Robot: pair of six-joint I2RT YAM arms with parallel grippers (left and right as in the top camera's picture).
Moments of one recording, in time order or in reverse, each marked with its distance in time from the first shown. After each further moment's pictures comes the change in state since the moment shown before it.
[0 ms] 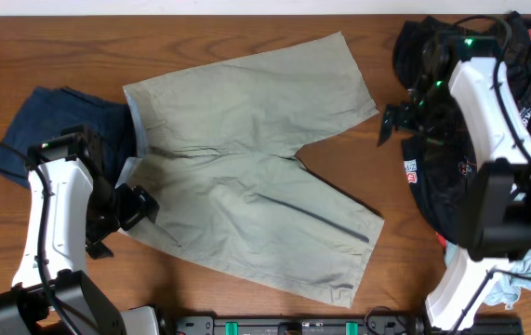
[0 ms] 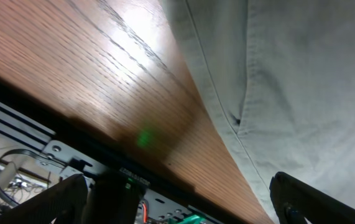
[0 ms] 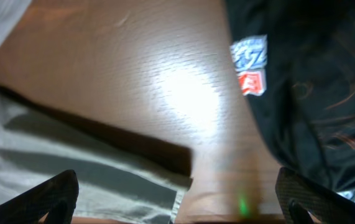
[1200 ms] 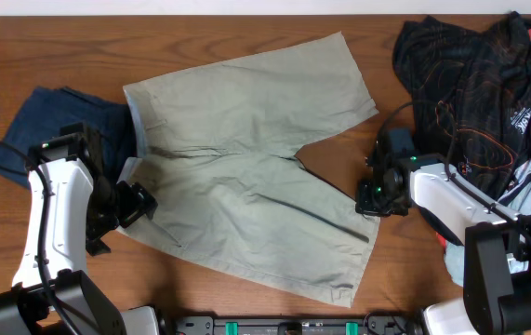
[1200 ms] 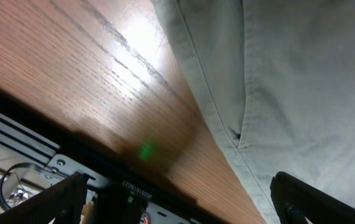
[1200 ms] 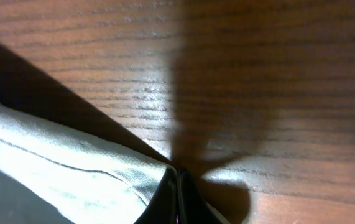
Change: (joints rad) left arm 0.000 0.000 -0.002 0.045 -0.022 0.003; right arm 0.193 -0.356 -0.920 0.806 -0.055 0.032
